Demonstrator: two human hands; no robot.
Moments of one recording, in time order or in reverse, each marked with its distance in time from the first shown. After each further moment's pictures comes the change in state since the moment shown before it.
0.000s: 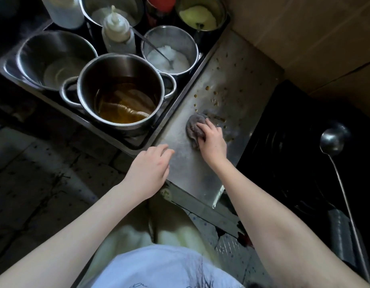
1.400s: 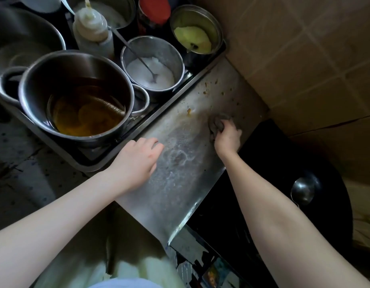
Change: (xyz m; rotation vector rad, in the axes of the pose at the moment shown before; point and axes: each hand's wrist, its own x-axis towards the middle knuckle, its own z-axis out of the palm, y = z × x) left_hand 0.102 0.023 0.008 0.113 0.038 -0.061; right_hand 0.137 0.082 -0.064 -0.115 0.083 0.254
